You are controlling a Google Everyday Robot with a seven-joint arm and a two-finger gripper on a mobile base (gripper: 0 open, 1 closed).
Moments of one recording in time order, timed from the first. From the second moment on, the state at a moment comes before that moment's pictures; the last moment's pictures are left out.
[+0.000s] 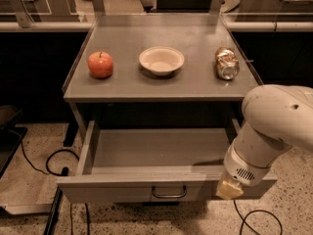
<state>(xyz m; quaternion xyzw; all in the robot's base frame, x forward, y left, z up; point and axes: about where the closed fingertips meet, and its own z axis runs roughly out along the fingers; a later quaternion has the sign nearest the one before) 0.360 -0.174 0.717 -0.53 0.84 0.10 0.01</state>
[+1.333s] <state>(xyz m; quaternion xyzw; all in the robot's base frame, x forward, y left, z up) 0.420 -0.189 0.672 -0.54 0.84 0.05 0.01</state>
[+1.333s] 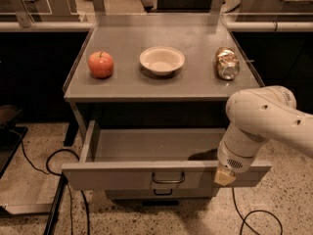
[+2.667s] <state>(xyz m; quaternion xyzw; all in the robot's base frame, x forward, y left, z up) 0.458 -0.195 0.672 -0.52 0.85 0.02 0.03</state>
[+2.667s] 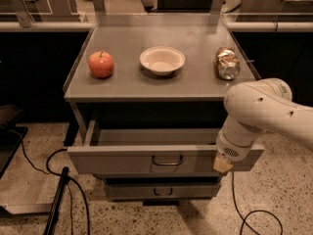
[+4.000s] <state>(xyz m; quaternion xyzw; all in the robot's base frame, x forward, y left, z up) 0.458 -0.195 0.672 -0.52 0.85 0.02 0.03</state>
